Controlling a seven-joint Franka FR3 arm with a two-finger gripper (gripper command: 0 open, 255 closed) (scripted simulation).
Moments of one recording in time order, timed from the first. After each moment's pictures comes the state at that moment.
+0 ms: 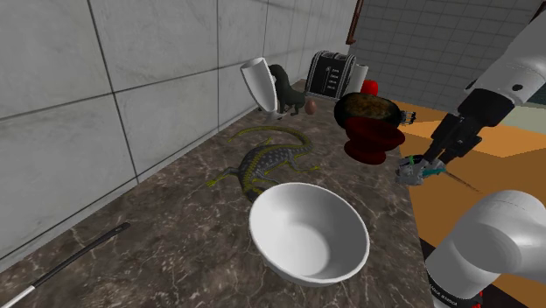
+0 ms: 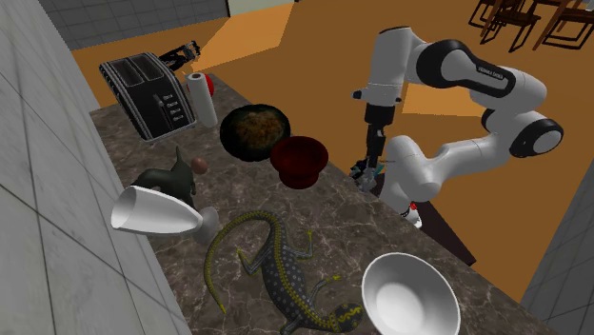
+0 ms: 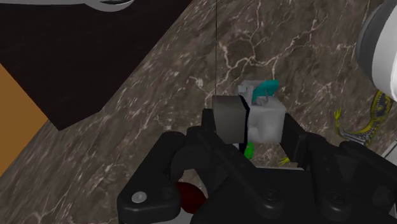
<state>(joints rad) -0.19 -1.41 -0.22 -2.70 0.19 1.37 0.23</state>
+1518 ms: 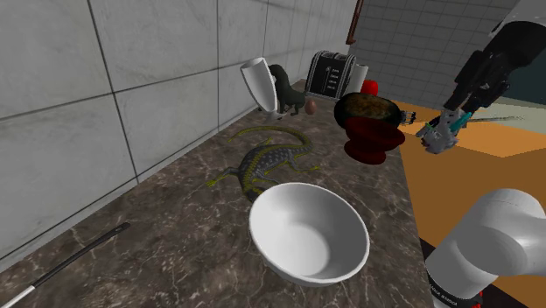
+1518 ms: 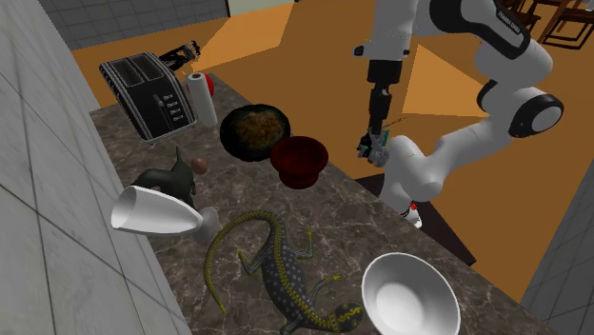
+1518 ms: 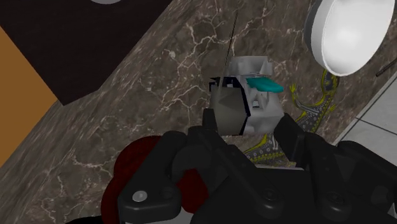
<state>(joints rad) -0.12 -1.16 -0.20 -2.31 0.23 1.25 0.29</state>
